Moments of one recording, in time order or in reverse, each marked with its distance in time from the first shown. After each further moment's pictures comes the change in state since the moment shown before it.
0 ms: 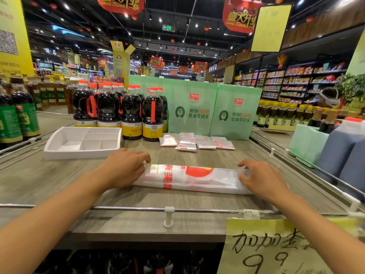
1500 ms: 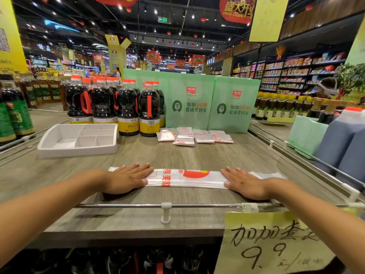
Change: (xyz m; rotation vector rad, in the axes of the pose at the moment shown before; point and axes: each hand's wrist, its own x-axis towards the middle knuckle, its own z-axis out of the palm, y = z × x) left_hand -0.004 0.001 0.026 -0.208 -0.716 0.017; right_hand 0.006 -0.004 0.016 -0.106 -0.832 -0.163
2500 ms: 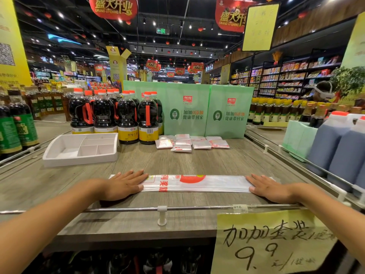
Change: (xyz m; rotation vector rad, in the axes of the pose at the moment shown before) left_hand -0.005 -0.005 0.005 0.015 0.039 -0.064; right_hand -0.036 0.073 -0.002 0.106 -0.039 0.123
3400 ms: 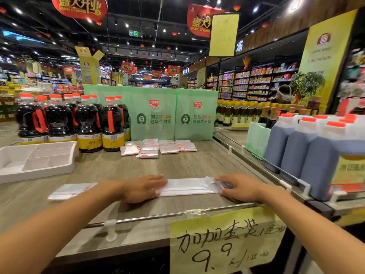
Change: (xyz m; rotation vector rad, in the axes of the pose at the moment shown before) left_hand 0.073 0.138 -0.033 -0.085 0.099 0.300; right_hand -0.018 0.029 -0.003 0.015 0.339 -0.103
